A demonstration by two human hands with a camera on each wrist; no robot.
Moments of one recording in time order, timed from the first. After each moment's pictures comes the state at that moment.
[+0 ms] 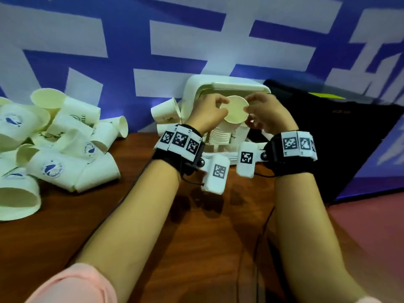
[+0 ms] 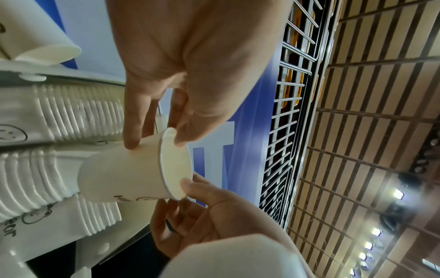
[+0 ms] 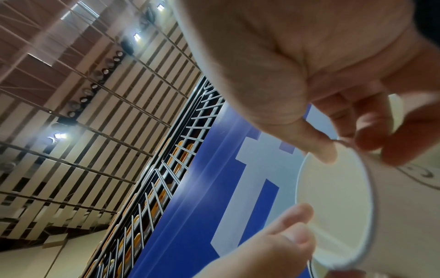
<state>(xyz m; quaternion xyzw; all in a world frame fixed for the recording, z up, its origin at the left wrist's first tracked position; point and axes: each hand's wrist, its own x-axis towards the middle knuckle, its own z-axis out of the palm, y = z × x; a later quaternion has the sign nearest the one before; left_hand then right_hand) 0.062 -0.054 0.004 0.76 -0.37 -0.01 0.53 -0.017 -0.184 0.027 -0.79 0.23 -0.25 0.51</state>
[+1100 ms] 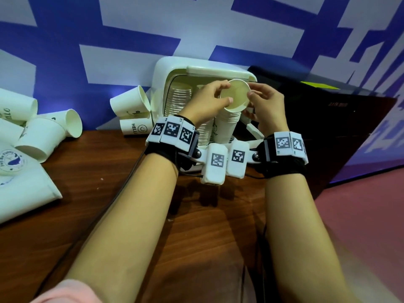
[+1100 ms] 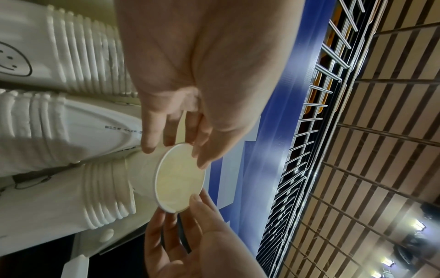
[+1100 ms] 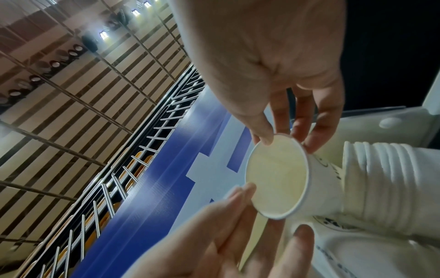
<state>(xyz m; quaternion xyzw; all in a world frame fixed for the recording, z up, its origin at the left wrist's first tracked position) 0.113 -0.146 -0.018 0.67 -0.45 -0.09 0.58 0.014 -0.263 -0.017 -0.68 0.19 -0.43 0.56</state>
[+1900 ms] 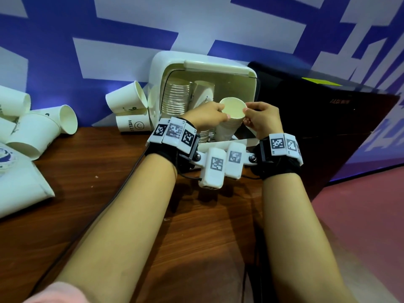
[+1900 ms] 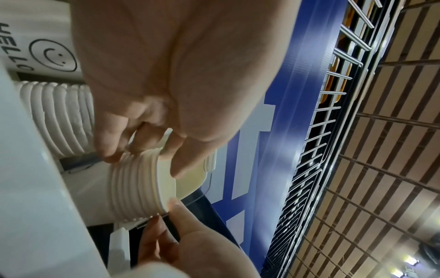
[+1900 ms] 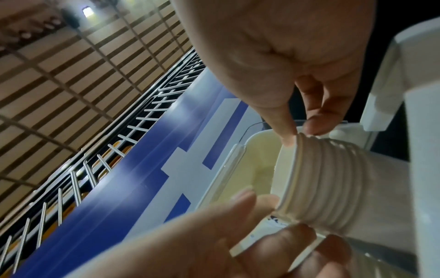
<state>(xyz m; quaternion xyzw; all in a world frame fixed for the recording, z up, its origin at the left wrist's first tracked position) 0.114 -0.162 -0.041 0.76 -0.42 -0.20 0.45 0.026 -0.289 -0.049 -0.68 0.32 -0.38 0.54</state>
